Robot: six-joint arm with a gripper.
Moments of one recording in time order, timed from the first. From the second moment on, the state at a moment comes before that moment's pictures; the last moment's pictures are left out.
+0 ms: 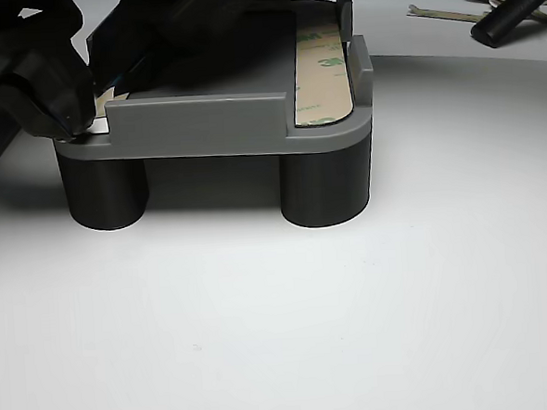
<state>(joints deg) 39.6 114.3 137.1 43.9 38.1 -50.9</state>
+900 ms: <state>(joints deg) 41.1 113.6 136.9 45.6 39.1 -48.3</state>
